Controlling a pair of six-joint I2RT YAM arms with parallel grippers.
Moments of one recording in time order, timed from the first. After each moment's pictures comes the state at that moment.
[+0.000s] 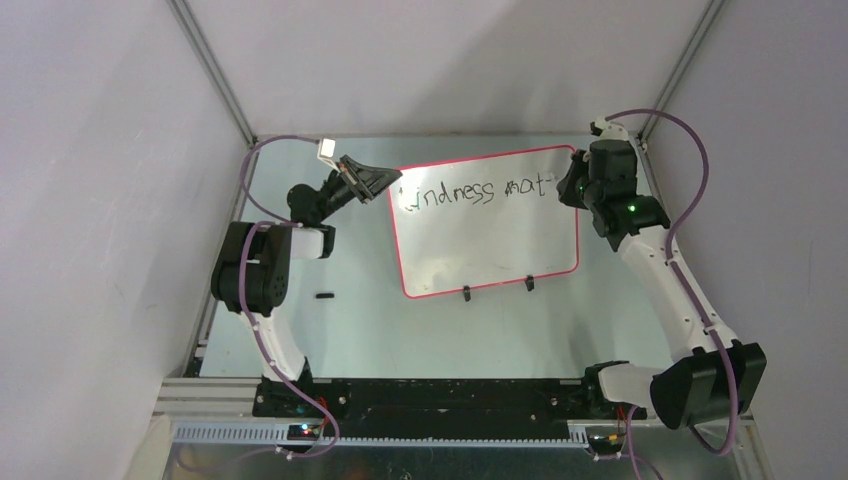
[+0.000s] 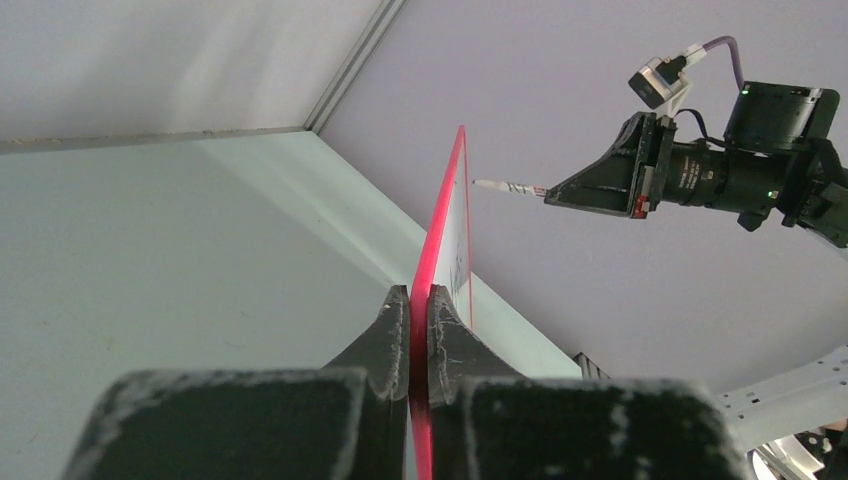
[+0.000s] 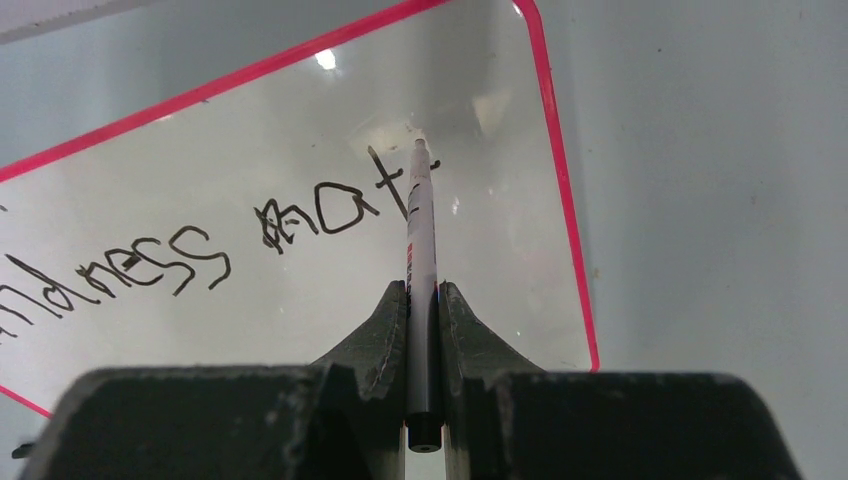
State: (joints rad) left arm -0.12 1.87 0.87 1.46 0.84 -1.02; right arm 0.20 1.25 1.23 -0.51 0.12 0.33
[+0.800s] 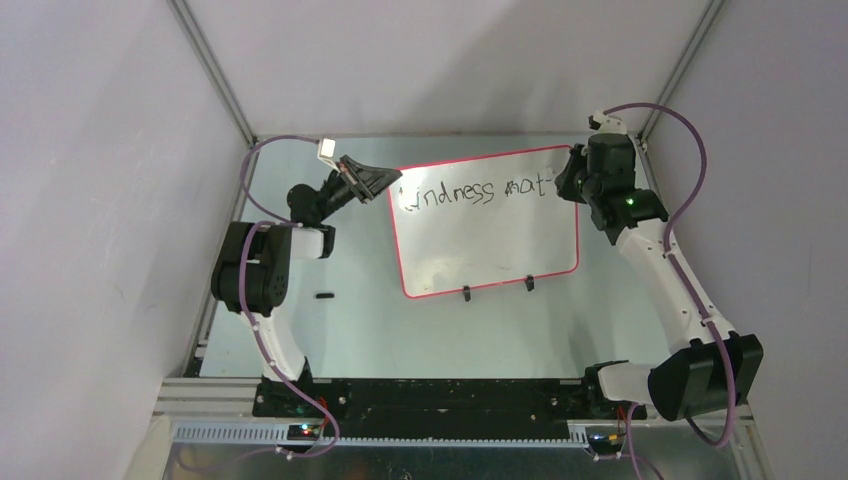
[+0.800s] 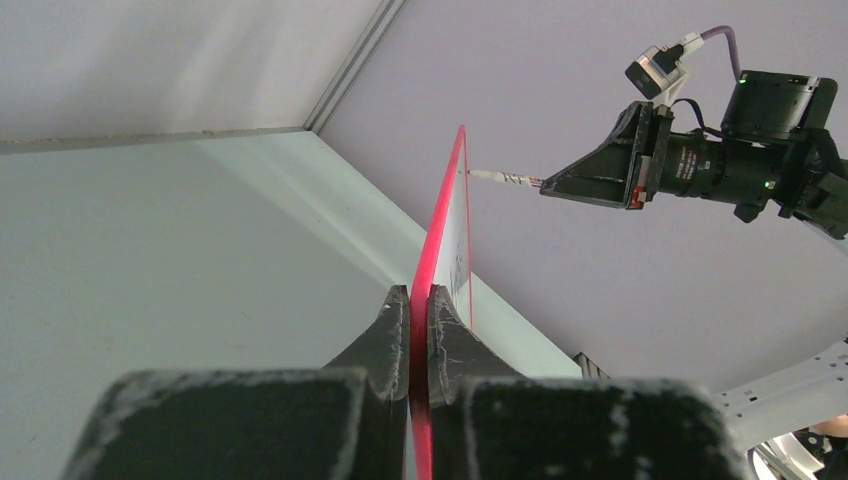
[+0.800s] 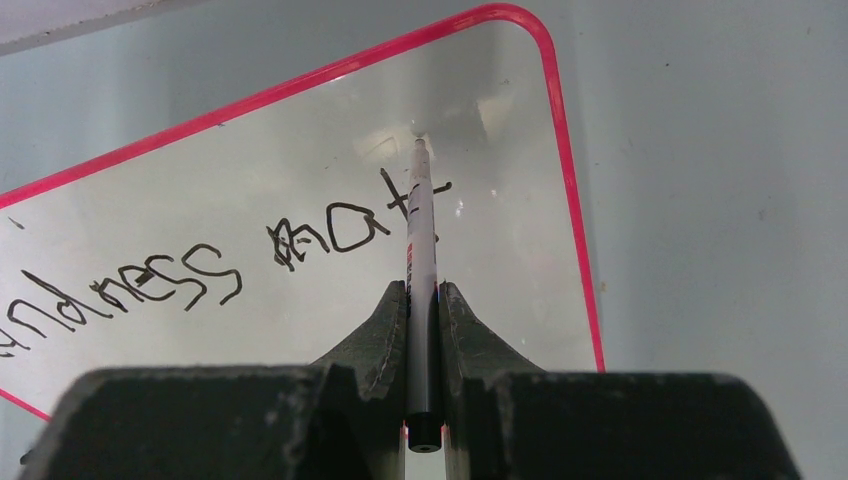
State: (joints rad) left arm -0.12 1.87 0.87 1.46 0.84 -1.02; right arm 0.20 1.28 1.27 -0.50 0.12 0.33
